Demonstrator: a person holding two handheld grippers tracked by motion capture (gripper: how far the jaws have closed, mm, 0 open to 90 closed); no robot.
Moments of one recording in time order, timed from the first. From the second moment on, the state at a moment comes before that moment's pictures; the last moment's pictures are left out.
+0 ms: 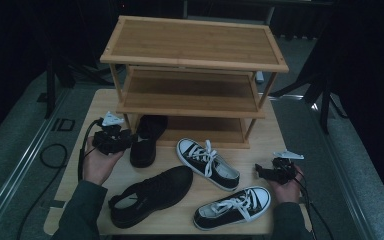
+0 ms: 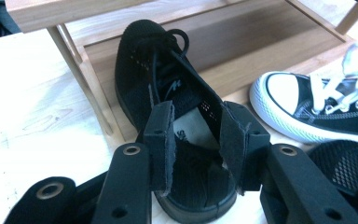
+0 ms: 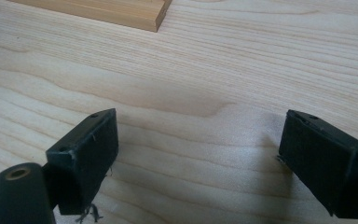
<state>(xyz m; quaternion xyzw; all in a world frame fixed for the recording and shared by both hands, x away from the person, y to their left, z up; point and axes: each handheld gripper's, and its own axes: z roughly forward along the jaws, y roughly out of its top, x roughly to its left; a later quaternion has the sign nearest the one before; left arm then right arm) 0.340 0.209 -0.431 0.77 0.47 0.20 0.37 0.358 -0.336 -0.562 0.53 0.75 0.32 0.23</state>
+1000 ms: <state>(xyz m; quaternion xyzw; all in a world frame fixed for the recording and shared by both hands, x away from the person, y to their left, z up) 0.321 0.207 -0.486 0.82 0.46 0.12 0.31 0.358 -0.336 -0.562 0.53 0.75 0.32 0.23</state>
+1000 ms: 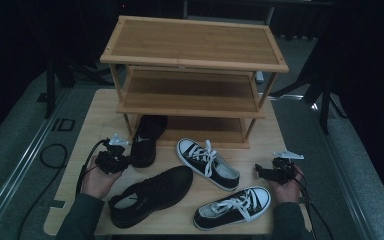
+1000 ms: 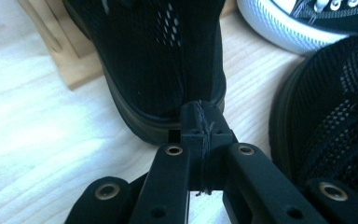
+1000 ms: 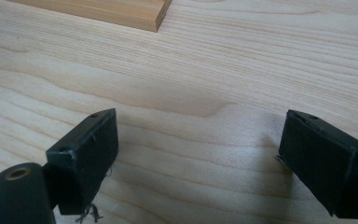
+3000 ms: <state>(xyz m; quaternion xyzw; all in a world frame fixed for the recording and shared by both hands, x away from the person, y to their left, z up) 0.382 0.161 -0.503 0.86 0.43 0.17 0.23 0.358 -0.336 -0.562 0.53 0.75 0.32 0.23</state>
